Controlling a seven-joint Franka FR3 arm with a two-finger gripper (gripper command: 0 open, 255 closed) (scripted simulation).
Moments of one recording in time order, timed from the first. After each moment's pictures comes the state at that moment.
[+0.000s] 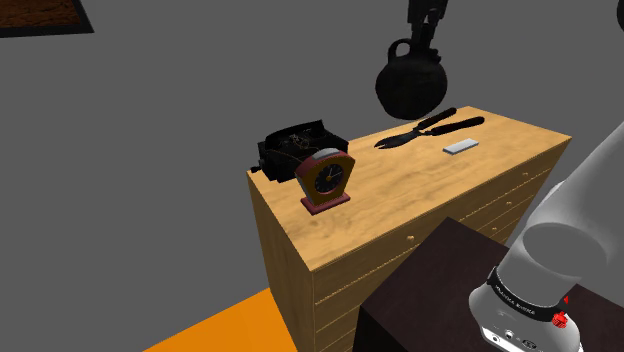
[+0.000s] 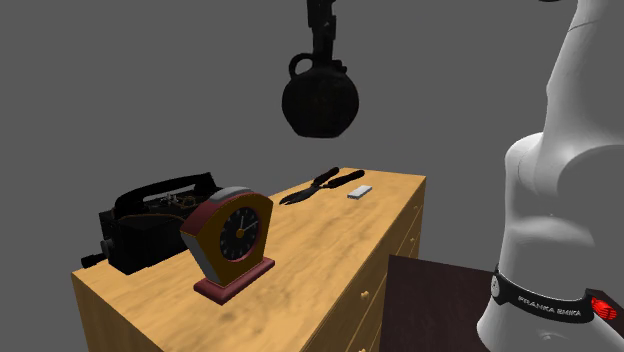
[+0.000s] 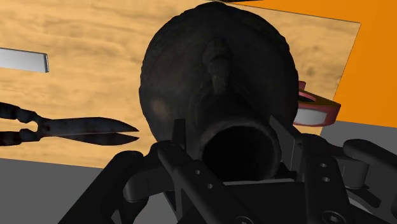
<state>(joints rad) -0.06 -0.16 -0.22 -1.44 -0.07 1.29 -0.26</state>
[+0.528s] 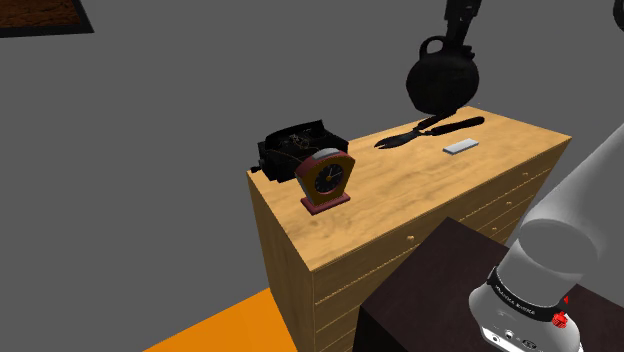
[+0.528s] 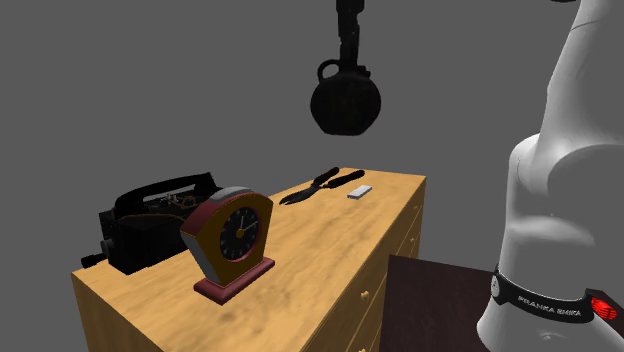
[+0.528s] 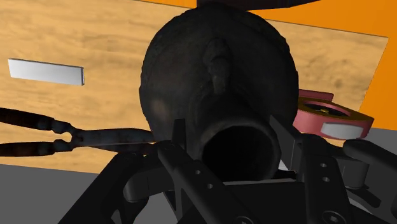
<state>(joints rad) -0.14 -0.16 -0.35 -1.43 -0.09 1.29 -0.47</state>
